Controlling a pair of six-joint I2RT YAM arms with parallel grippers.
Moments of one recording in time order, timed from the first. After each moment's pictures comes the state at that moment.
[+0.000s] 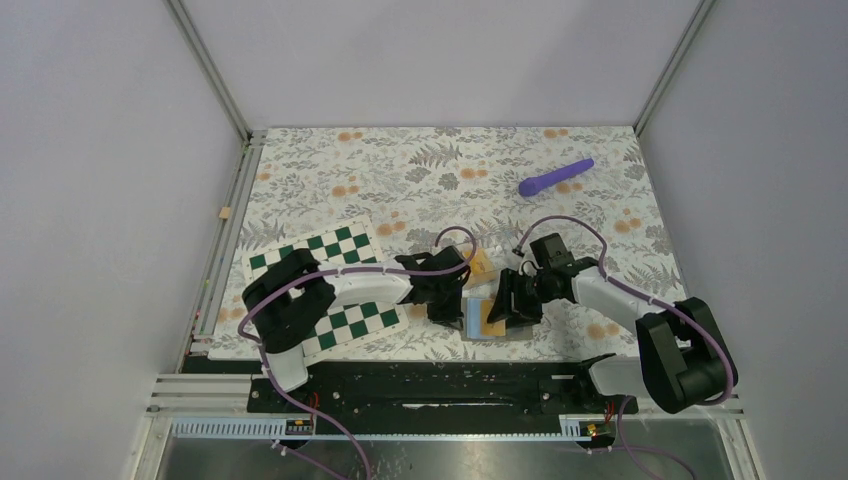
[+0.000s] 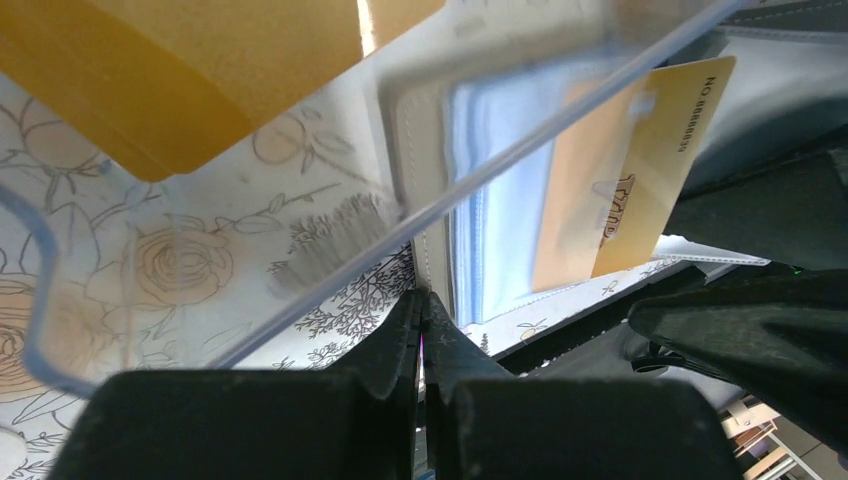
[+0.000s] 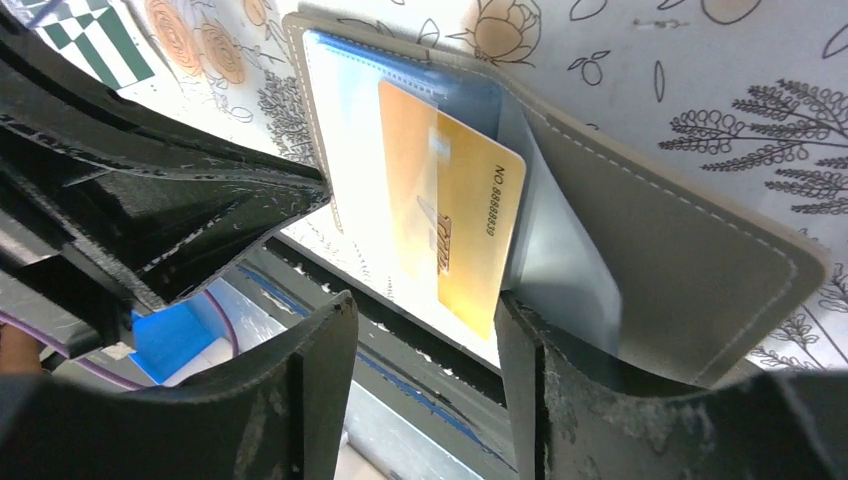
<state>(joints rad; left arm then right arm) -1.01 1.78 1.02 -0.35 0.18 -0.96 0.37 1.31 0.56 -0.49 -0.58 0.50</state>
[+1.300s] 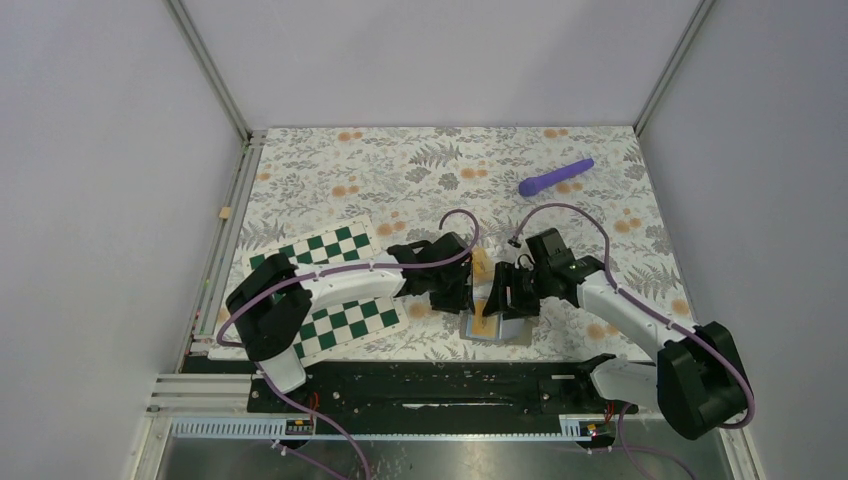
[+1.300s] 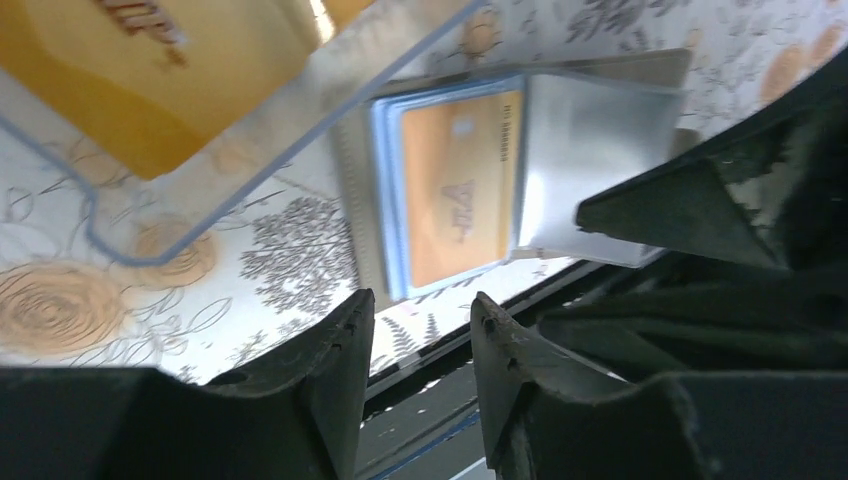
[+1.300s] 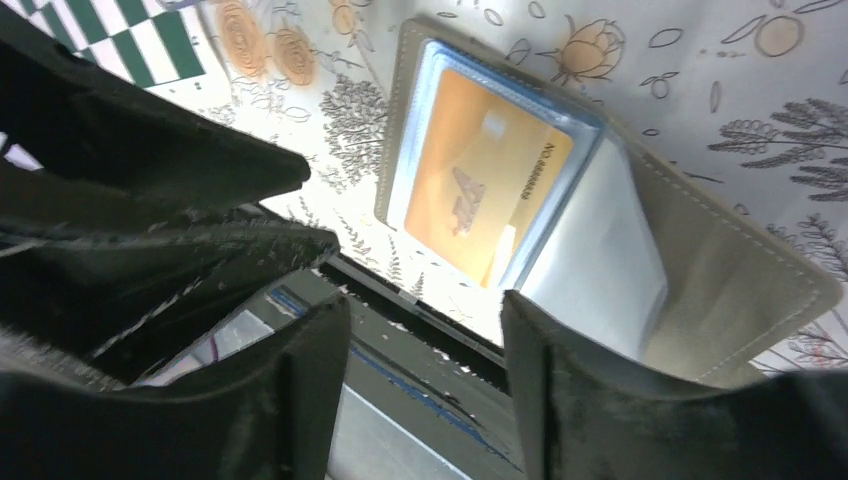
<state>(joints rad) -1.01 1.70 1.11 -0.45 0.11 -0.89 0.45 1.19 0.63 -0.54 -0.49 0.51</state>
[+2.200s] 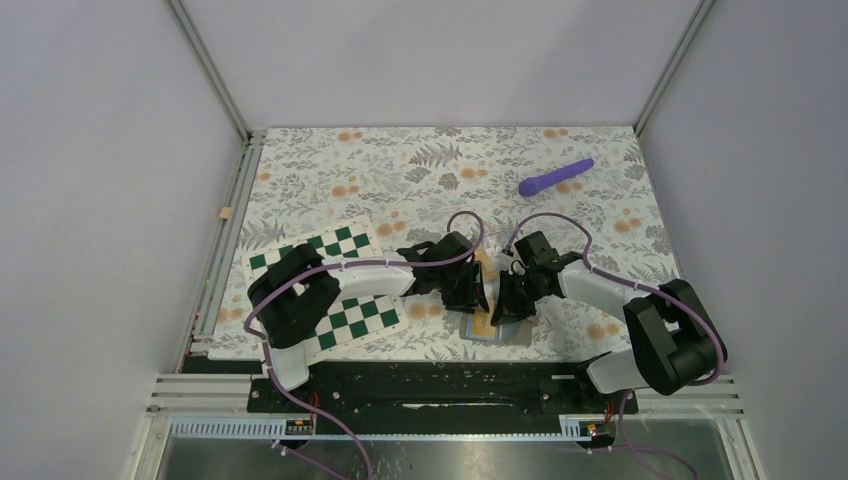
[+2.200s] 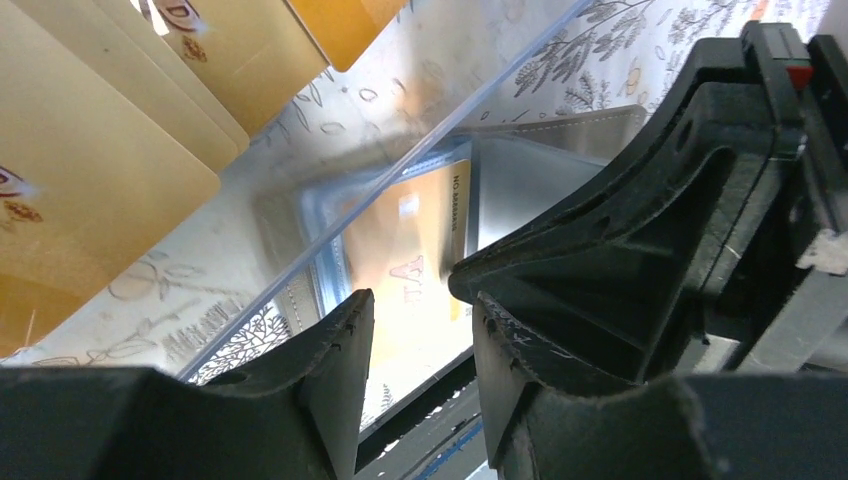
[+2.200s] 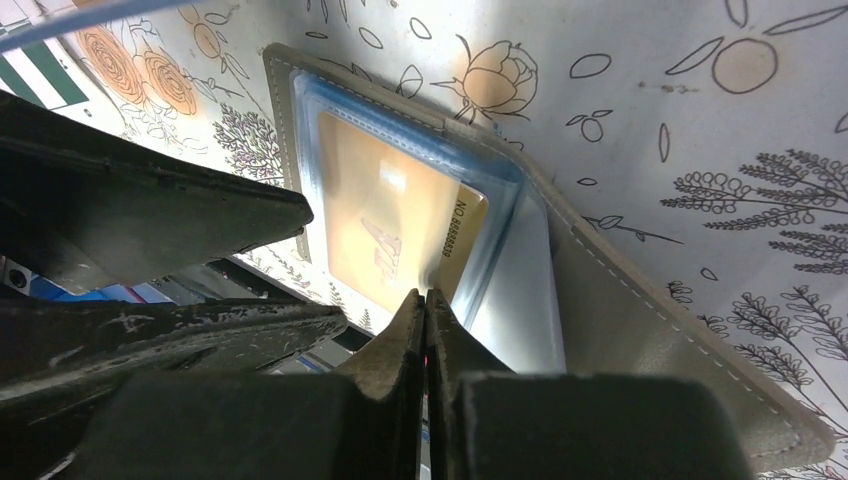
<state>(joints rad) -0.96 1.82 1.07 -0.15 0.27 -0.96 0.45 1.41 0.62 -0.48 -0.46 0.52</state>
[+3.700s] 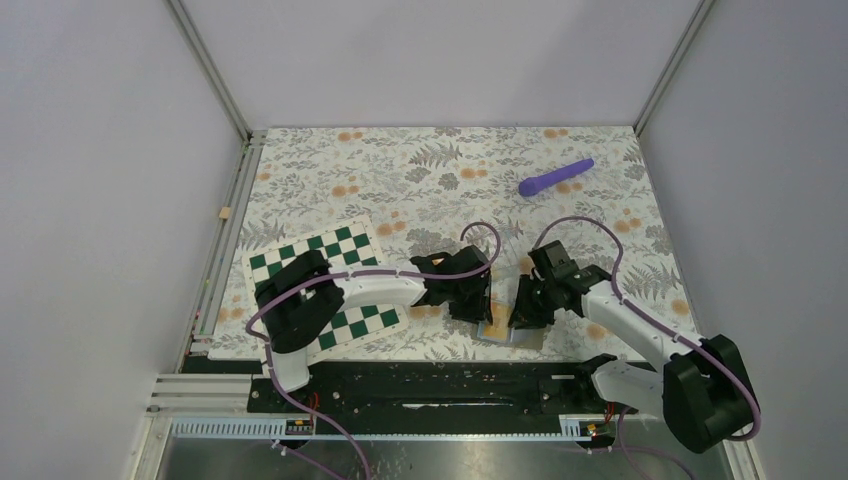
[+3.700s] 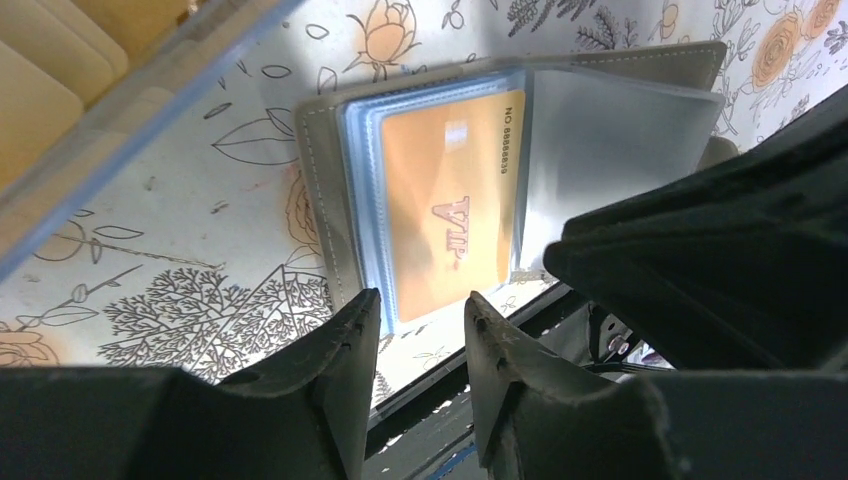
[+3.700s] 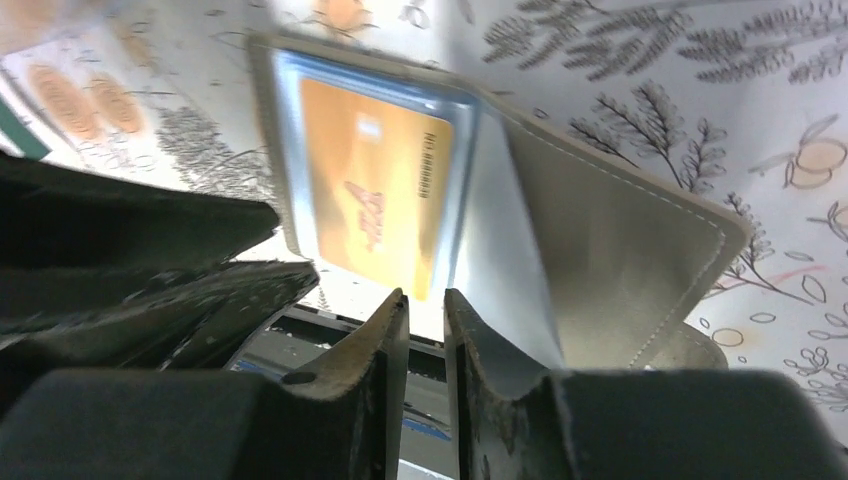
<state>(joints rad) -1.07 1.83 1.14 -0.27 0.15 -0.92 0.45 1.12 0.57 -0.65 -0.26 0.63</state>
